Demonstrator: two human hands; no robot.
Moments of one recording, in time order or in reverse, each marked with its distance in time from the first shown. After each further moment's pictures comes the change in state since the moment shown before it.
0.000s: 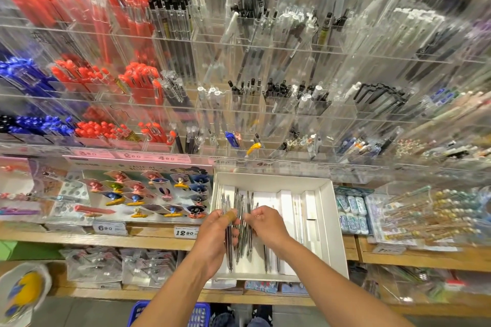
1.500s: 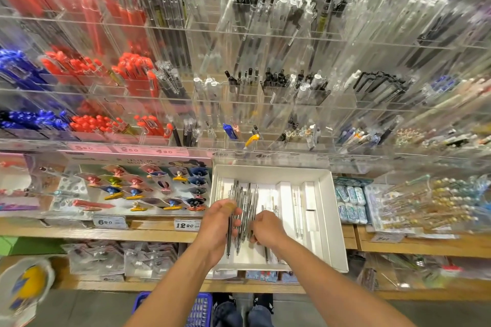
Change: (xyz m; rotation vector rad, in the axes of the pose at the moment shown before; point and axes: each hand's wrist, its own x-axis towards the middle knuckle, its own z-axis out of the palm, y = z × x) left_hand 0.006 -0.001 0.005 0.095 0.045 0.020; right_hand 0.001 0.019 0.011 -0.131 -0.063 0.149
